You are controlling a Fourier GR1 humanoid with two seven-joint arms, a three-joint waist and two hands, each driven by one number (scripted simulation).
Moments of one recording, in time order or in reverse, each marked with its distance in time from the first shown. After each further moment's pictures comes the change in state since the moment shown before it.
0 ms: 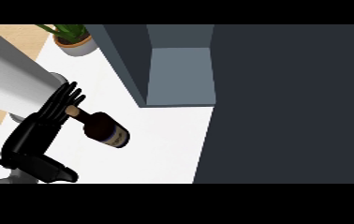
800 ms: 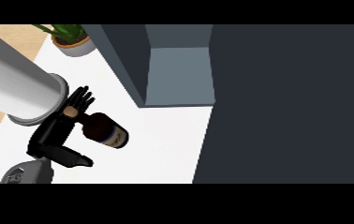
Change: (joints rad) left arm -0.118 -0.003 0.010 0.408 -0.199 -0.013 -0.291; right arm 0.000 -0.070 0.049 -0.002 0.011 -0.068 -0.017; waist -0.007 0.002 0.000
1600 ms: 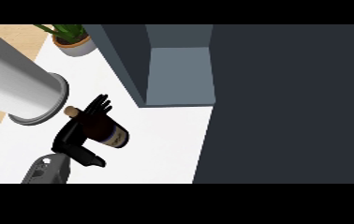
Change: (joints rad) left arm -0.130 -0.018 -0.037 0.380 -0.074 -0.069 -0.159; right arm -0.040 -0.038 0.005 0.004 0.000 -0.044 0.011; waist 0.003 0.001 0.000
